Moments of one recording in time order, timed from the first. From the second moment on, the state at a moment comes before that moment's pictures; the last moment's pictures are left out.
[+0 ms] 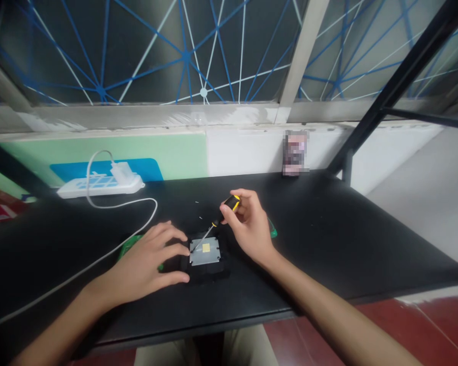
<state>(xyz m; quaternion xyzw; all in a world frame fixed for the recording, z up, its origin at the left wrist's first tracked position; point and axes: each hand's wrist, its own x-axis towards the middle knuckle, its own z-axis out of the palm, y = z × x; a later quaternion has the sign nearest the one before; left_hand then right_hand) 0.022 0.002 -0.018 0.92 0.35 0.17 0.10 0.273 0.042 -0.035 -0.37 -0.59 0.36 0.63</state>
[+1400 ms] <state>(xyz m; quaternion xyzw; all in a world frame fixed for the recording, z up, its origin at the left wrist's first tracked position) 0.019 0.004 -0.027 0.92 0.33 0.21 0.06 0.272 0.040 -0.034 -0.37 -0.59 0.35 0.62</state>
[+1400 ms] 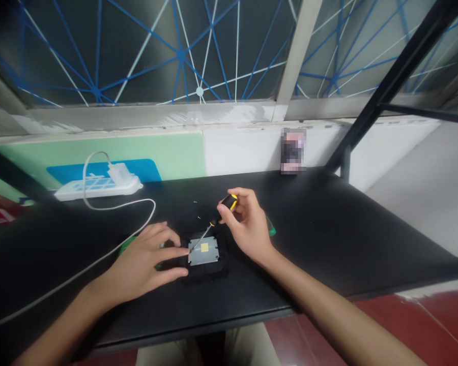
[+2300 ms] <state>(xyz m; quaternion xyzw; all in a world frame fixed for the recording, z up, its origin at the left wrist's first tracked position) 0.021 0.005 -0.027 0.93 0.31 0.18 -0.02 0.271 0.037 -0.032 -0.37 -0.60 0.33 0.63</state>
